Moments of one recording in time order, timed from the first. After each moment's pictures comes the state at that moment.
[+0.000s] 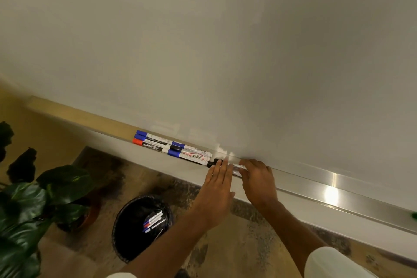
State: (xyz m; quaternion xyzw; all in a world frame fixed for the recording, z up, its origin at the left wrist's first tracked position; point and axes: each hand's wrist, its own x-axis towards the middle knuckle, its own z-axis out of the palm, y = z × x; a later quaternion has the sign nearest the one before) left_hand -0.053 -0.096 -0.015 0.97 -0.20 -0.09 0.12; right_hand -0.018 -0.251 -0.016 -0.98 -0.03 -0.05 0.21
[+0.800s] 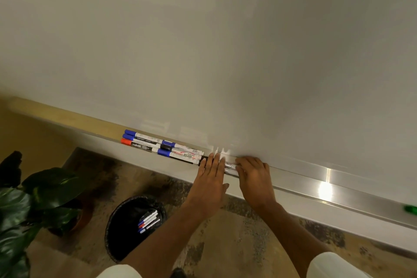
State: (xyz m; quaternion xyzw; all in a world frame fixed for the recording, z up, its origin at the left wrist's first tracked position) left_hand -0.031 -0.107 -0.016 0.97 -0.18 -0.14 0.06; right_hand -0.022 -0.267 -0.028 -0.97 -0.05 -0.11 0.21
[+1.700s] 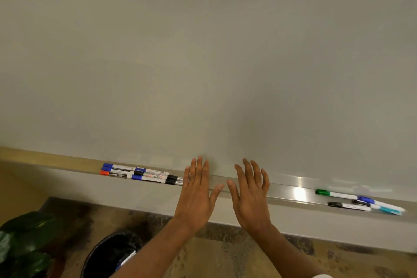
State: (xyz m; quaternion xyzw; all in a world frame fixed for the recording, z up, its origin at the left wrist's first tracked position) left_hand -0.106 -0.186 0.114 0.97 -0.17 0.00 0.17; right_hand -0.132 -0.357 0.099 -0.97 0.02 -0.18 0.14
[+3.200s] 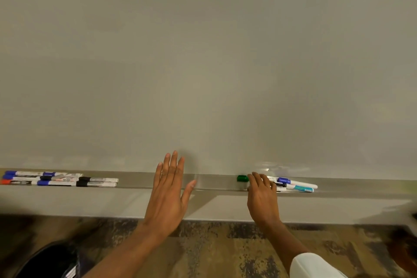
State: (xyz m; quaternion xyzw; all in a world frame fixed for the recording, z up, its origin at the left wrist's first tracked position) left_hand -0.158 -0.403 0.106 0.95 -0.23 0.10 0.21; right_hand -0.193 -0.677 0.023 -0.98 0.16 -0.01 0.08
